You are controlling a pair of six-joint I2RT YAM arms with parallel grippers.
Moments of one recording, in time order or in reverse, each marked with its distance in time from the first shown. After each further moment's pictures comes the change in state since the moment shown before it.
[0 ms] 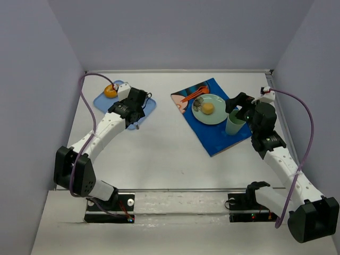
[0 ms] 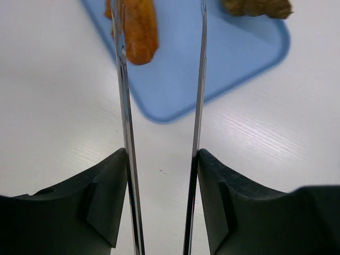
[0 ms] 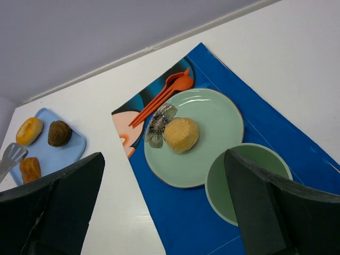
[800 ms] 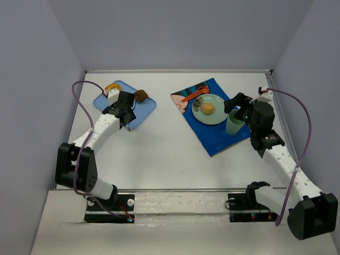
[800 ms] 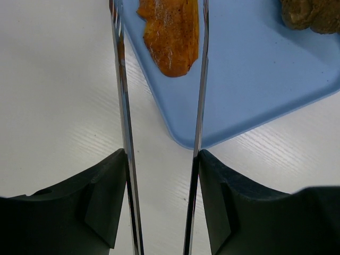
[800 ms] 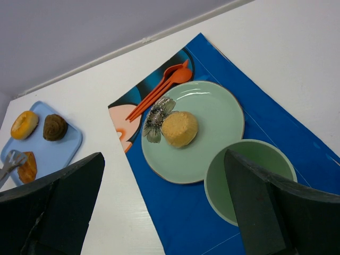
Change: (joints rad) left arm 0.190 -0.008 -0.169 0.113 0.045 0.011; right arm 0.000 0.040 0.000 -0.001 -0.015 0.000
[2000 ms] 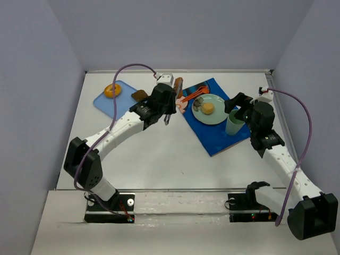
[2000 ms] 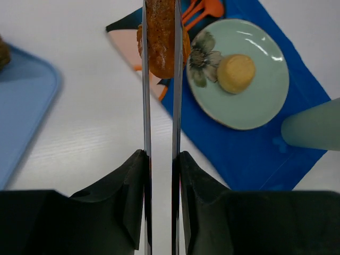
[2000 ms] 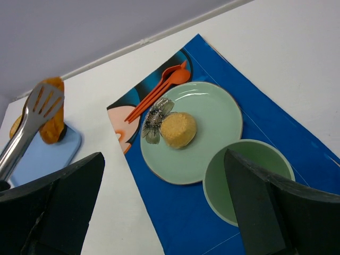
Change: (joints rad) left arm -0.385 0.056 0.214 0.184 0.224 0.206; right arm 0.000 0.000 0.000 0.000 0.011 0.004
